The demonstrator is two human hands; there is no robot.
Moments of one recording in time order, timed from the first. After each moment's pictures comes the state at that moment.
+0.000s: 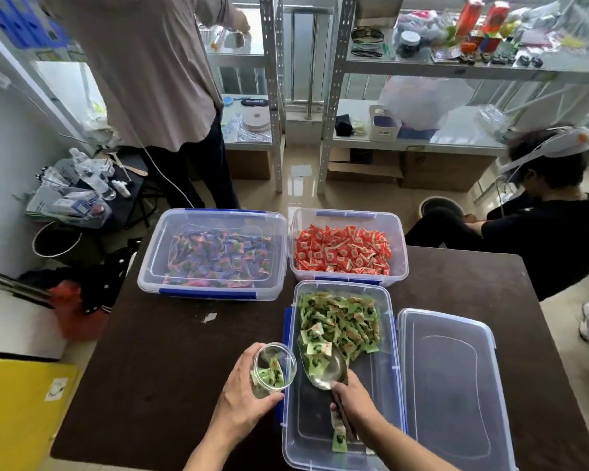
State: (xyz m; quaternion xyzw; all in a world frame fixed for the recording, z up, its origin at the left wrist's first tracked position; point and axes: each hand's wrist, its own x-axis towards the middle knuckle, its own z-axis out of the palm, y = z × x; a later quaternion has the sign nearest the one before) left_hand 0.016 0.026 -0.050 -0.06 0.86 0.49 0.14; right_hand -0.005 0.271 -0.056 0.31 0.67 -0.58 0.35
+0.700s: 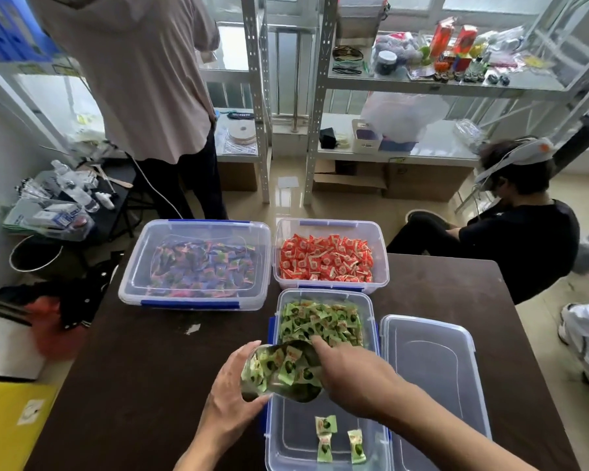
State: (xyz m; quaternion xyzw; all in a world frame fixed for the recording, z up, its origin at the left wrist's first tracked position) left_hand 0.004 0.043 -0.027 0.00 0.87 0.49 0.08; right_hand -0.051 0.278 0.129 -0.15 0.93 -0.13 0.31
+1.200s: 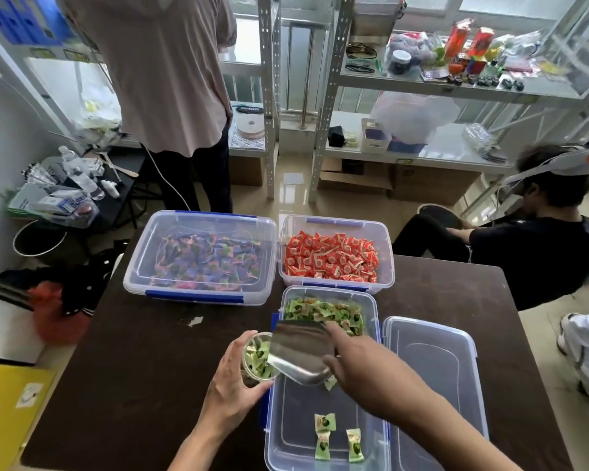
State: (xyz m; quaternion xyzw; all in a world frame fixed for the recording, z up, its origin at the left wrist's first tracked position) left_hand -0.003 0.040 -0.033 -0.02 0.87 0.48 0.06; right_hand -0.052 0.287 0.134 -0.12 0.94 -0.20 0.26
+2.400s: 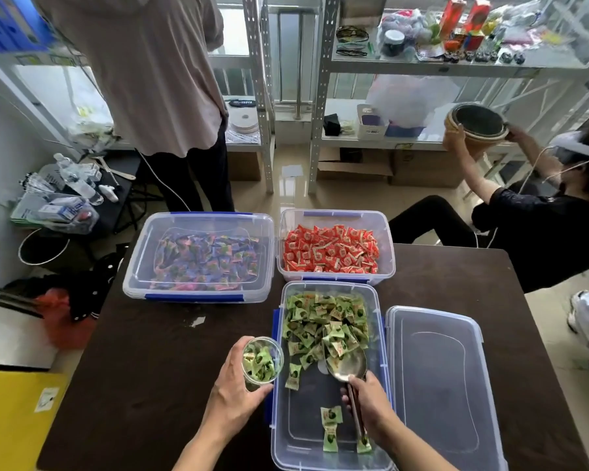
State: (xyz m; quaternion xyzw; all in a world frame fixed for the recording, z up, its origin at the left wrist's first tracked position) left_hand 0.002 0.037 -0.048 -0.04 0.89 0.44 0.10; right_hand -0.002 0.320 -0.078 0.38 0.62 -0.63 0.27
